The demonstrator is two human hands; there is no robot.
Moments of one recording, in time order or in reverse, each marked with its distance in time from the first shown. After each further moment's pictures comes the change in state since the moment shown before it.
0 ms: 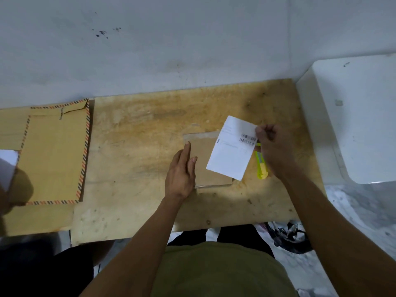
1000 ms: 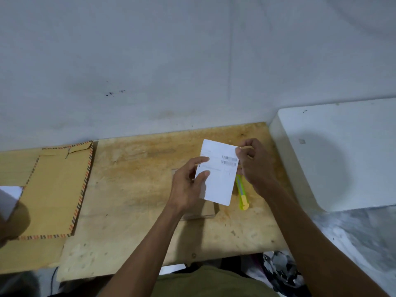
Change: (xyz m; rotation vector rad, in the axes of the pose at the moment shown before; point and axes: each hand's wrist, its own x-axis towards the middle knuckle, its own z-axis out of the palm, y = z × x) left_hand 0.012 0.135 -0.038 -0.521 -0.073 0.029; right_hand -0.018 -0.070 -0.025 0.007 -0.058 -0.168
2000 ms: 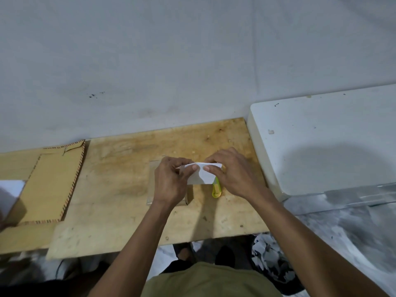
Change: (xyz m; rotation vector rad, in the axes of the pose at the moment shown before) left_hand -0.051 0.055 0.074 0.328 0.253 -0.021; right_hand -0.043 0.023 -0.090 -0.570 -0.288 -0.566
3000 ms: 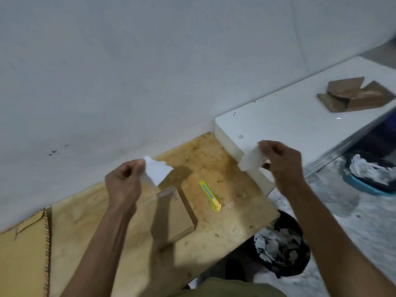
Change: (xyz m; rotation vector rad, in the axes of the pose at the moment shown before) left_hand 0.110 -0.010 -0.089 -0.480 -0.086 -0.030; right_hand -0.033 -0.041 -0.054 0.752 0.918 0.650
